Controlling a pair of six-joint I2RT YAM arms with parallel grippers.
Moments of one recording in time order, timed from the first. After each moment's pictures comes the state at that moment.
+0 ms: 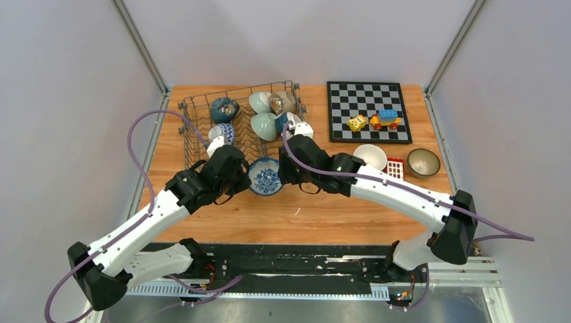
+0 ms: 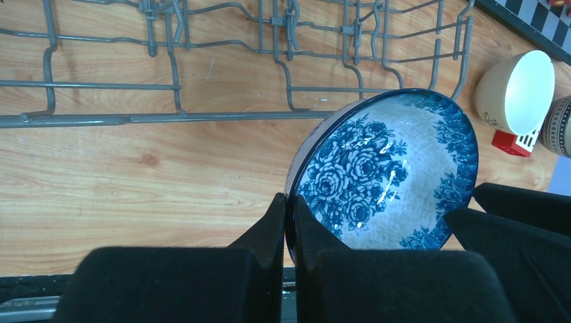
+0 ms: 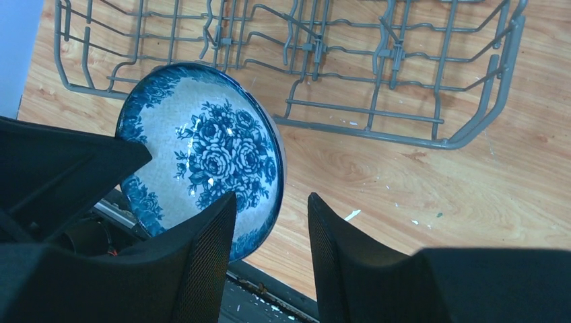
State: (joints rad) left arm -0.74 0.98 0.95 -0.79 -0.32 -1.00; right arm 1.04 1.43 1.30 -0.58 0.30 0.65
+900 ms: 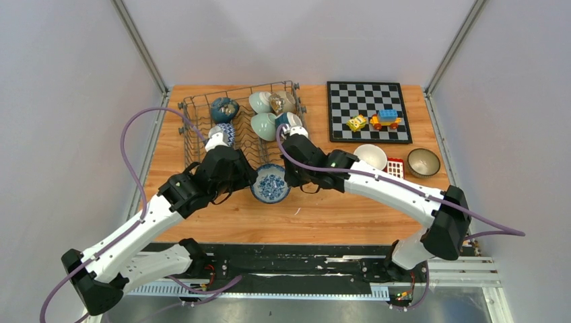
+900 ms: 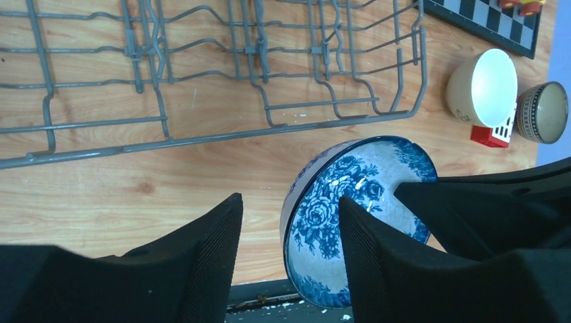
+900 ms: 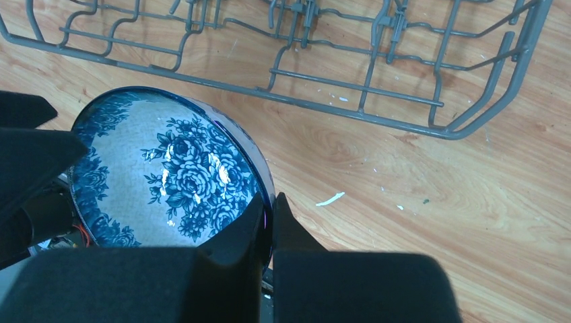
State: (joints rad) left arm -0.76 0.92 0.95 -0.73 -0.34 -0.92; right arm 1.01 1.49 1.33 -0.64 0.22 0.58
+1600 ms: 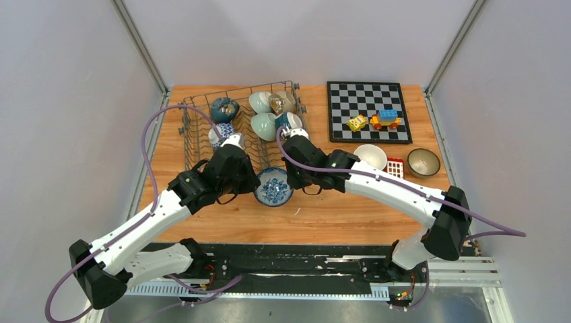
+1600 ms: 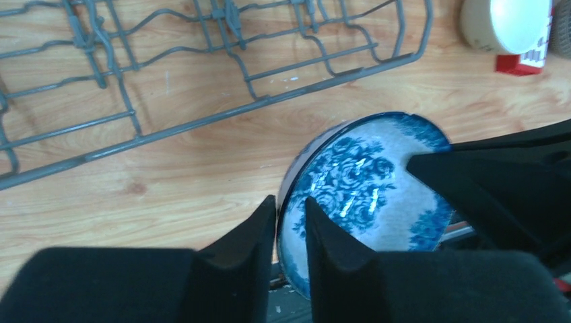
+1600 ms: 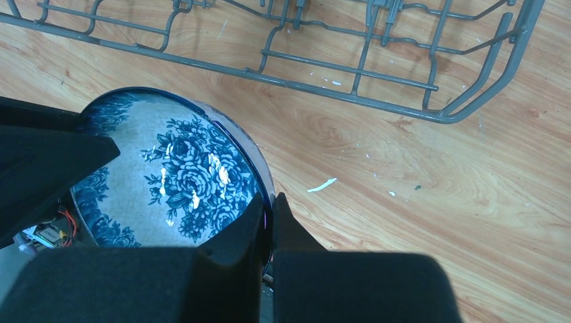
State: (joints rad) left arm -0.76 0.99 0.94 -0.68 -0.19 -0.76; right arm 1.01 1.49 1.33 -0.69 0.21 0.56
